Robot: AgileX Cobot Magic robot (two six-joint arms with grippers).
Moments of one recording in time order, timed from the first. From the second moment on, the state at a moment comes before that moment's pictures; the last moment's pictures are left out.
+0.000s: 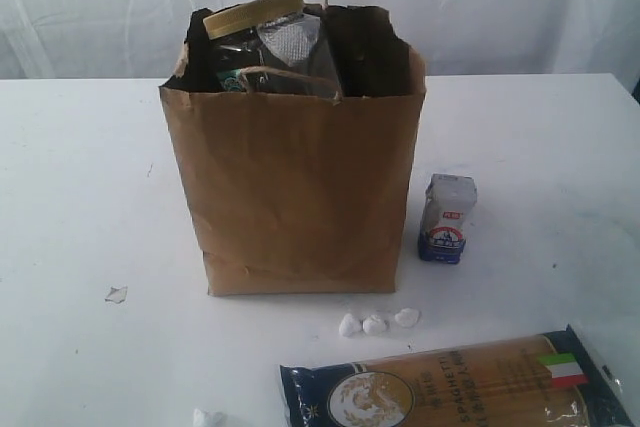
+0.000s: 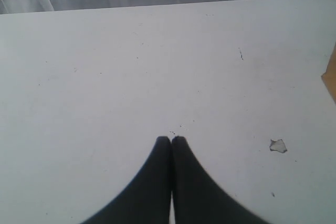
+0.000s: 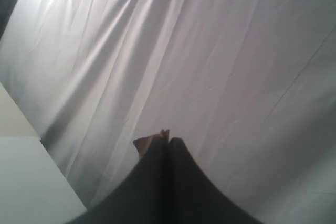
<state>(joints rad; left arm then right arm) 0.07 0.01 -0.18 -0.05 0.56 0.11 0.62 1.32 -1.45 1.59 0.21 -1.94</state>
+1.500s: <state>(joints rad) 0.07 0.01 -0.18 -0.07 0.54 0.10 0.62 1.51 -1.32 1.49 -0.07 -1.90</state>
